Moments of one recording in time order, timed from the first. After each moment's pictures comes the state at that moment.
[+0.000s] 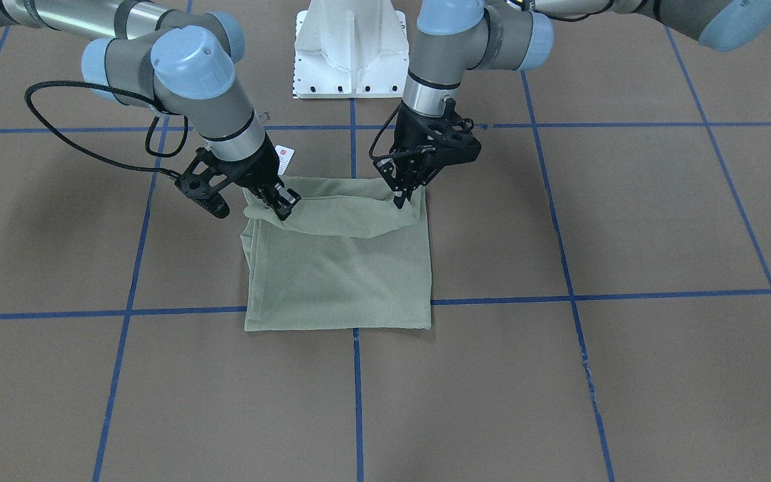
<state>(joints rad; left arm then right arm) -0.59 -2.31 -1.54 -1.87 -1.58 -1.65 0.72 -0.86 1.45 -1.34 2.00 1.87</state>
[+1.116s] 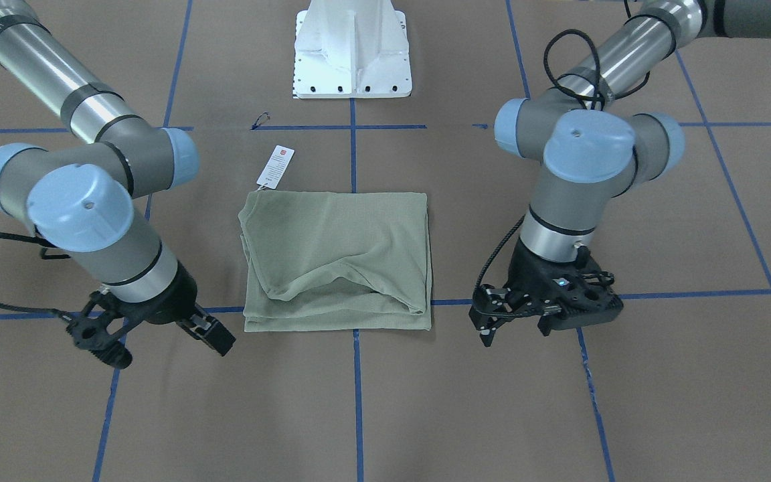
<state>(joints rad) -0.93 -2.24 -1.44 -1.95 -1.88 -1.10 0.95 -0.89 1.35 -1.29 2.10 1.48</state>
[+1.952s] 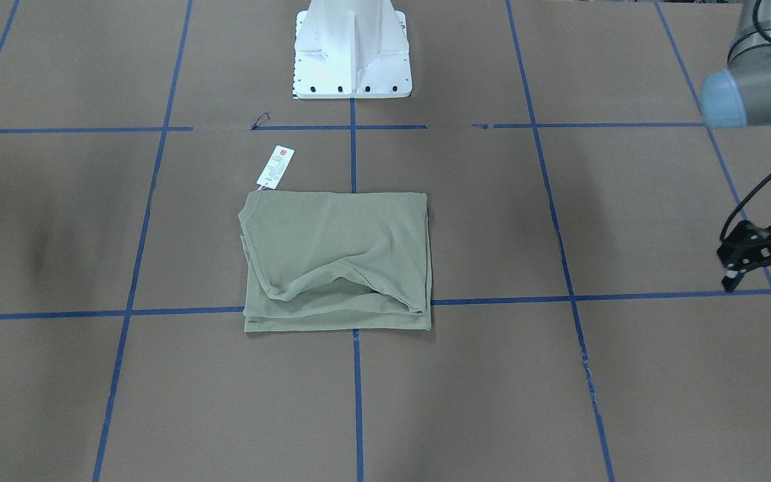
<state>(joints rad) -1.37 -1.73 -1.67 -1.92 -2.08 -0.12 1.41 -1.37 1.54 -1.48 2.32 0.31</state>
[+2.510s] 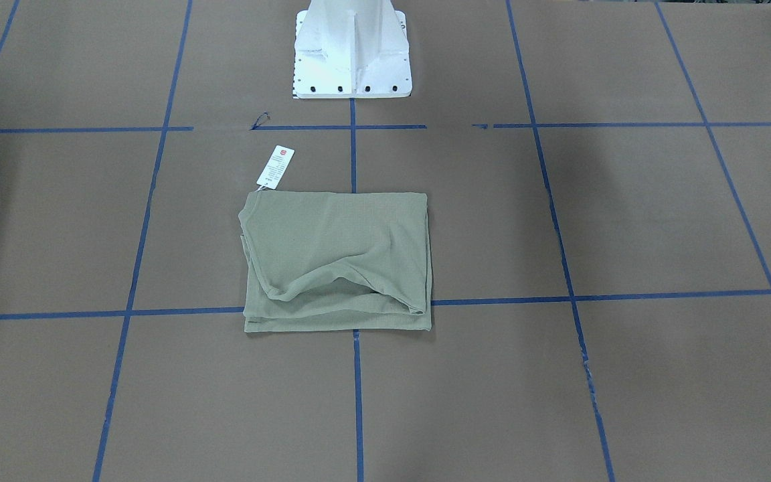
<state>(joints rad) -1.44 -1.60 -1.65 -1.76 -2.27 0.08 1.55 -1.55 1.66 -1.60 2.37 -0.04</state>
